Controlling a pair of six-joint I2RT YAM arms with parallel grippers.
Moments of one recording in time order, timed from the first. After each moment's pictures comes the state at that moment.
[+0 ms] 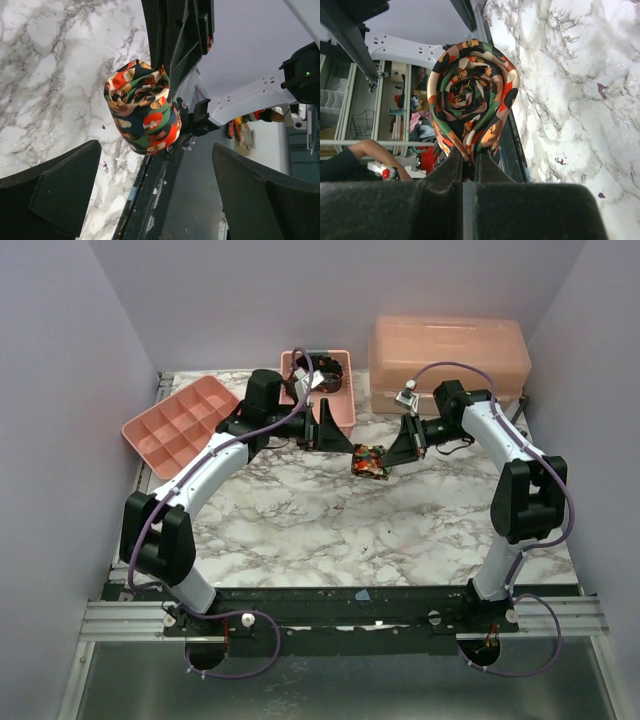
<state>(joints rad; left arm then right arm) -0.42 1.59 1.33 -0.20 0.98 -0.56 0.14 1.85 1.55 -1.19 -1.34 -0.34</state>
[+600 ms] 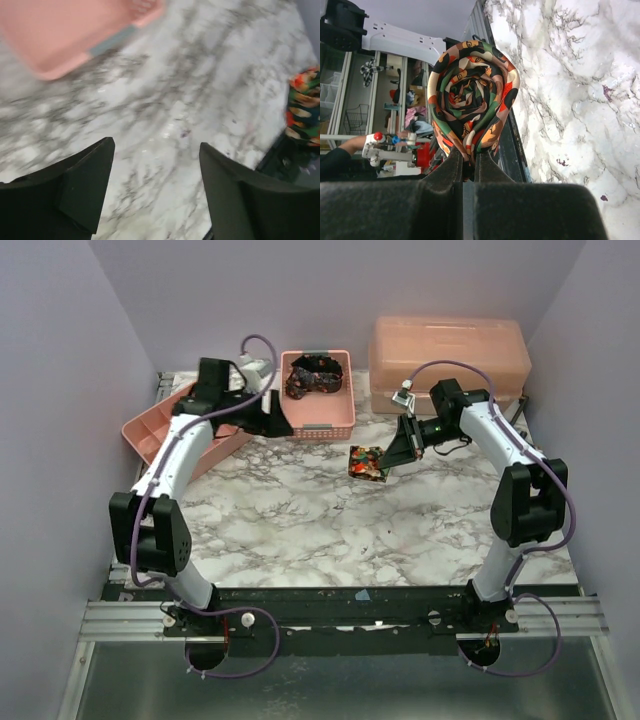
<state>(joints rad) -0.20 1.63 1.44 -0.55 0.78 -0.10 0.17 1.83 1.55 -1.18 -1.34 -0.34</state>
